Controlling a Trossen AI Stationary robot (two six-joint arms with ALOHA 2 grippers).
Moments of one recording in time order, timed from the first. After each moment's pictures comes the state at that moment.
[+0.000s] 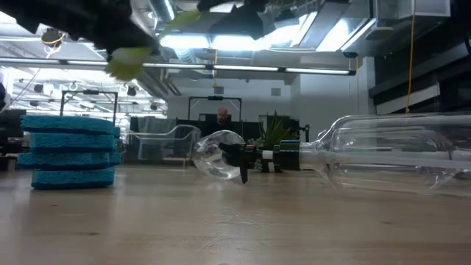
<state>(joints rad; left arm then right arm) 0.07 0.67 0.43 0.02 -0.12 -0.37 -0.04 1.68 1.54 -0.29 0.08 0.18</state>
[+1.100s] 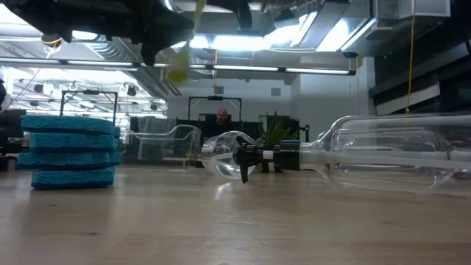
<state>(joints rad) 0.07 0.97 0.43 0.56 -0.14 -0.27 -0.12 1.68 1.54 -0.08 -0.03 0.18</state>
